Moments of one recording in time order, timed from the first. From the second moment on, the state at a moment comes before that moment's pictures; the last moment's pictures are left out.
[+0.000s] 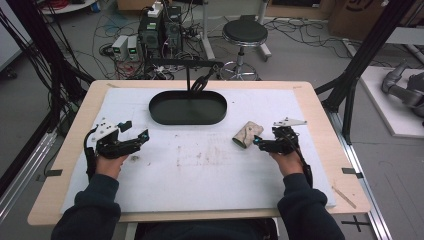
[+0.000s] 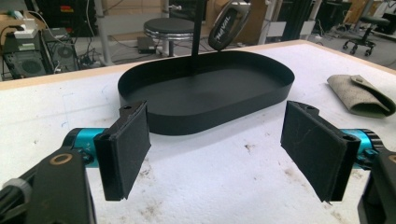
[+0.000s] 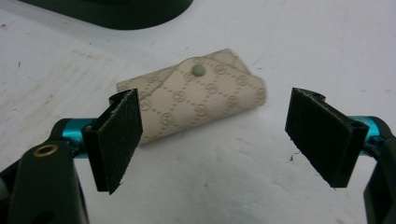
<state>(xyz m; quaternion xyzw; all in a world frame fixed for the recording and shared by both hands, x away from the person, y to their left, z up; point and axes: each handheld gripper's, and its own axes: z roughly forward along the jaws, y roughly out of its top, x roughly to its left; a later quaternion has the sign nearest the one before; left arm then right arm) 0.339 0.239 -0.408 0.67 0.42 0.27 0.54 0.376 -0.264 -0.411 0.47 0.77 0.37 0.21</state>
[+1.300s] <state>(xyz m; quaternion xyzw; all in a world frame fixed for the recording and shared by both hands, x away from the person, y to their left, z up) 0.342 0.239 -0.411 0.68 0.42 0.27 0.55 0.417 -0.228 -0.436 0.49 0.79 0.28 0.22</state>
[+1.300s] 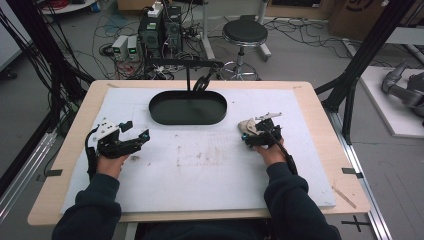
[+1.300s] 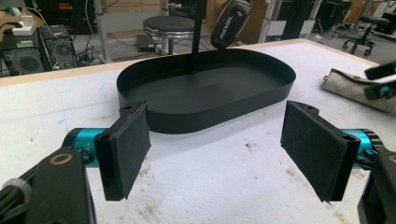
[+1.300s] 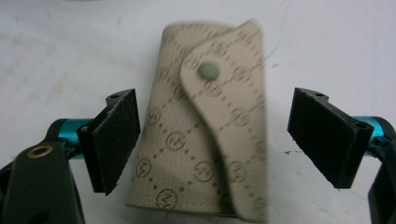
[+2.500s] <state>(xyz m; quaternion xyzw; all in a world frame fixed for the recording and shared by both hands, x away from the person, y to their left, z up) 0.342 0.242 -0.410 0.67 0.42 0.27 0.55 0.455 -0.138 -0.383 0.34 0.83 0.39 0.20</state>
